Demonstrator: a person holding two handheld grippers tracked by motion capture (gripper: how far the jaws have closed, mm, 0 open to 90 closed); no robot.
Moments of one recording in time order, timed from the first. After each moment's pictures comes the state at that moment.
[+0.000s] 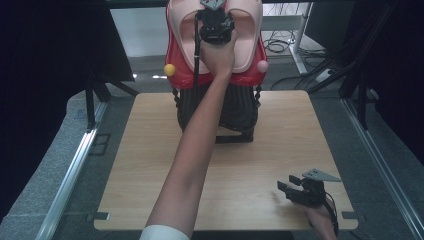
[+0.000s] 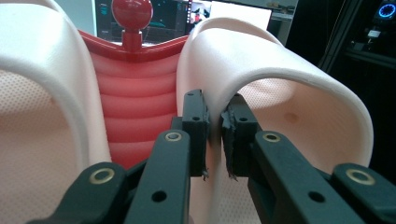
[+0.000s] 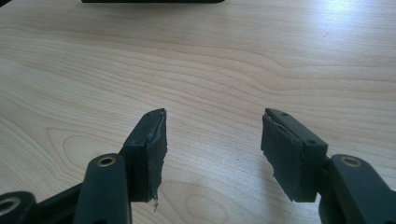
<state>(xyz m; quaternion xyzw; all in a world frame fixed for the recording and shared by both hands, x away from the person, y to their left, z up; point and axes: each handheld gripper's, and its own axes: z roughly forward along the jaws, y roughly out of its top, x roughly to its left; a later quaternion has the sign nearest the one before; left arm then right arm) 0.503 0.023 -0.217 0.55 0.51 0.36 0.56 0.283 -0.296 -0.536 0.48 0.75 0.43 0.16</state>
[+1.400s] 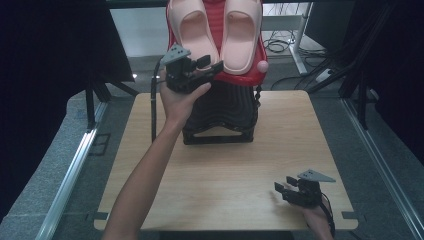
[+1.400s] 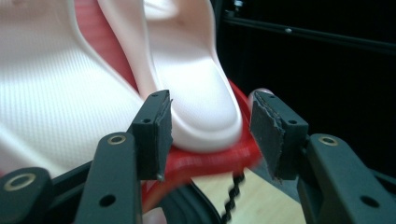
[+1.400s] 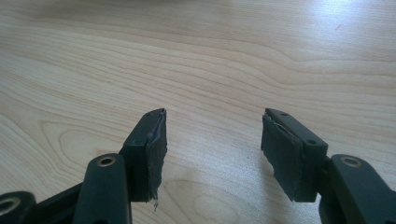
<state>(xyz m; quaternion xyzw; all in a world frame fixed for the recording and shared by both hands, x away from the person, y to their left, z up) 0.392 0.105 -0.275 0.66 0.34 0.23 0.63 0.282 -0.286 -0.540 0.47 0.76 0.41 0.16</state>
